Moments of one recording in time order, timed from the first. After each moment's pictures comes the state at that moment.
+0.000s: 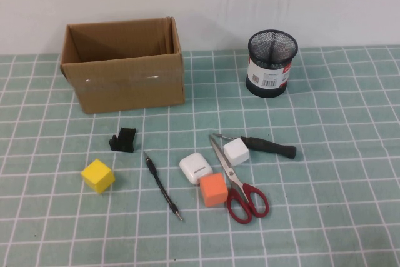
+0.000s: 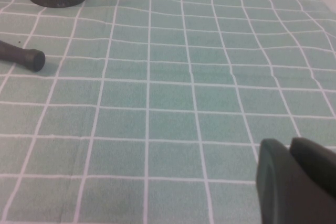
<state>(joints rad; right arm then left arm) 0.05 -0.01 0.03 -0.10 0.37 0.05 -0.10 -0.01 0.03 0.16 0.36 -0.10</state>
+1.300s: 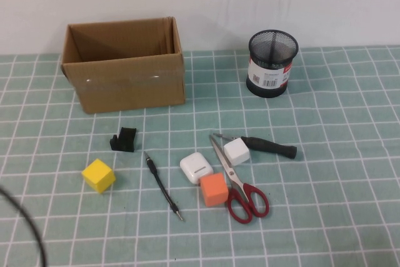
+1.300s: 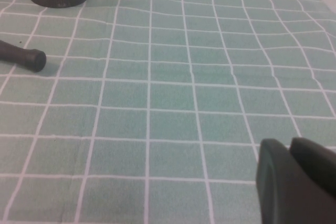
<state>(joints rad) 0.05 -0.01 0.03 -0.10 0.37 0.05 -0.10 0.46 -0.60 -0.21 0.94 -0.31</state>
